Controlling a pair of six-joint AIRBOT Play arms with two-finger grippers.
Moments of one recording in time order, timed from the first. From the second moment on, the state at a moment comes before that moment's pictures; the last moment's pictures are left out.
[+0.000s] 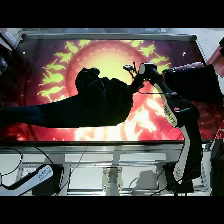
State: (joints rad) left arm 0.49 -1.15 1.34 1.93 -1.51 -1.39; right arm 0.24 -2.08 1.99 -1.37 1.37 1.30
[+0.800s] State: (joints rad) left arm 0.67 -1.17 1.34 1.18 -1.41 -1.03; right arm -0.29 -1.39 1.74 -1.33 1.67 1.38
